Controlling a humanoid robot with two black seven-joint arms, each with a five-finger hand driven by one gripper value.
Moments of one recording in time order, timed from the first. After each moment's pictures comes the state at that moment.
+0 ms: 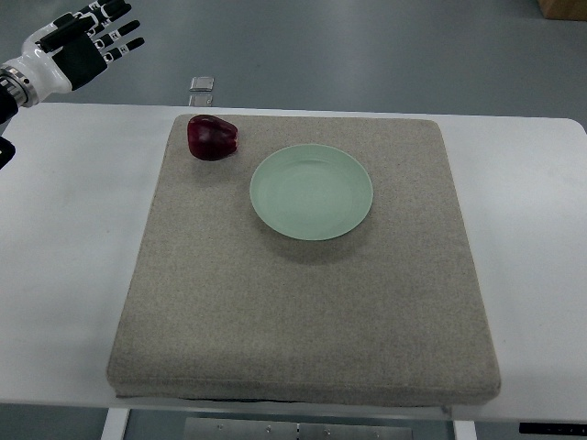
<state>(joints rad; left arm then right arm) -1.00 0.70 -0.44 -0.84 -0.39 -0.33 -0.01 0.00 0.00 -0.03 0.13 0.01 0.07 0.00</state>
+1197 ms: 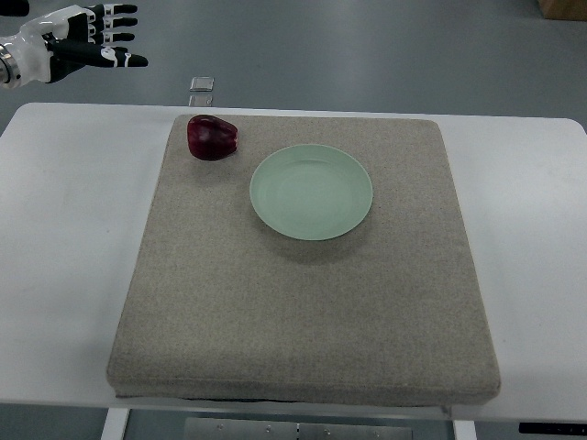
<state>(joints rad) -1.09 0.75 -0.44 -0.85 0.55 -0.35 -0.03 0.00 0.00 -0.03 0.13 0.01 0.07 0.00</state>
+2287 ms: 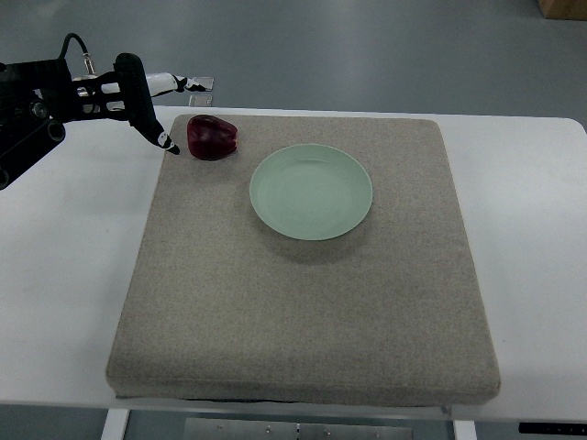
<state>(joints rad) -1.10 0.52 -0.39 -0.75 1.45 -0.25 -0.16 0.00 0.00 -0.03 0.13 0.01 0.07 0.00</state>
